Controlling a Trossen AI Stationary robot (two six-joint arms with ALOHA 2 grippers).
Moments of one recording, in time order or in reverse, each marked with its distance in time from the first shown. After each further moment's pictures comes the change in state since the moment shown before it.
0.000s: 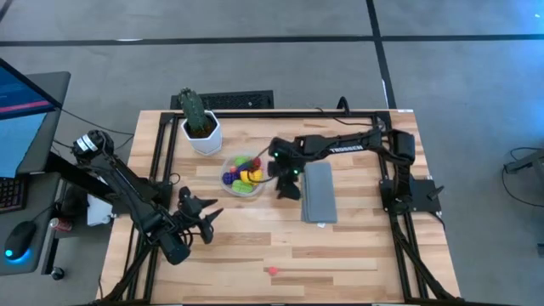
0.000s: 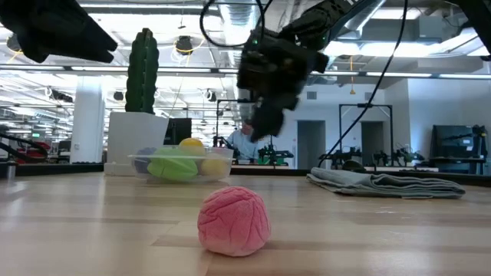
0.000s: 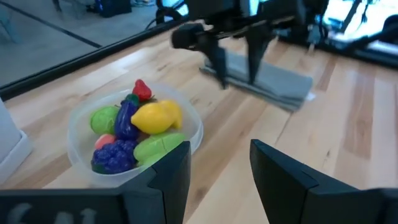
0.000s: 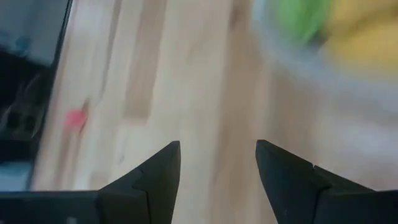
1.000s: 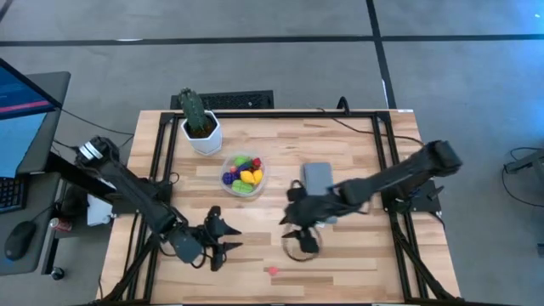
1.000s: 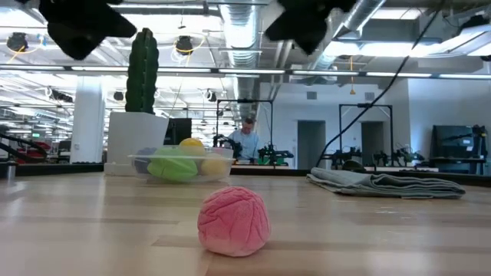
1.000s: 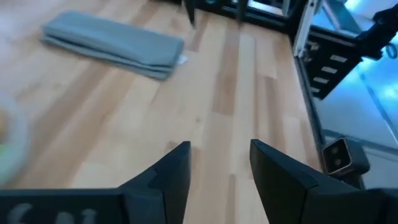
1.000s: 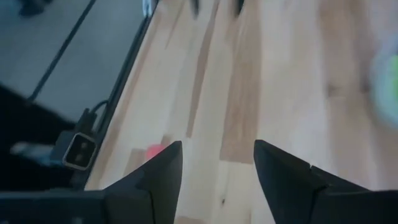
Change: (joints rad) left arm 0.106 0.094 0.000 0.658 0.479 0.570; right arm 0.512 -0.311 -0.192 0.261 0.526 0.317
